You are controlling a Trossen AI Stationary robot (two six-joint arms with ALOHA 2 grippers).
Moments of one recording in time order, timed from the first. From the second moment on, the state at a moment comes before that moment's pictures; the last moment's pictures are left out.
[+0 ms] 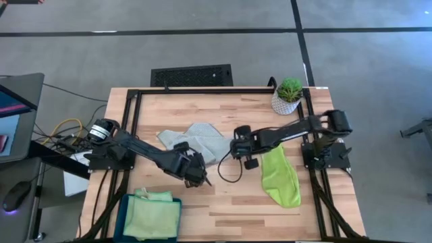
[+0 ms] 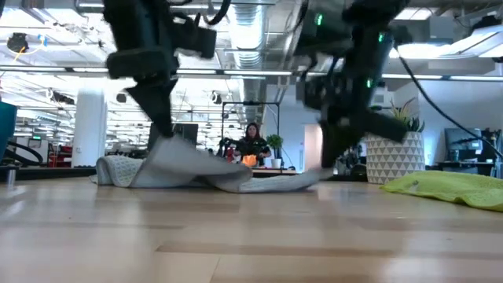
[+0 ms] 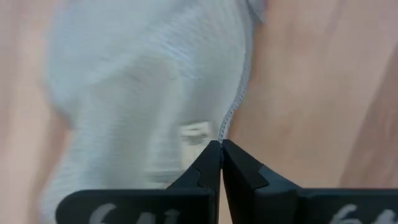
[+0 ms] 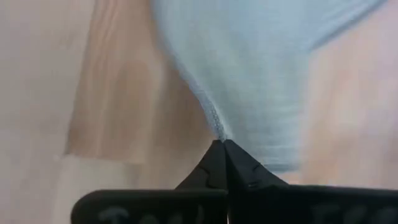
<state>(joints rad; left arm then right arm) -0.34 1.77 1.23 -0.92 -0.42 -0.59 0.08 1.75 1.03 -0.58 0.29 -0.31</state>
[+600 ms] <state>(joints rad) -0.27 1.74 1.73 -1.56 -0.94 -0.74 -0.03 1.28 1.03 -0.55 0.76 -0.35</state>
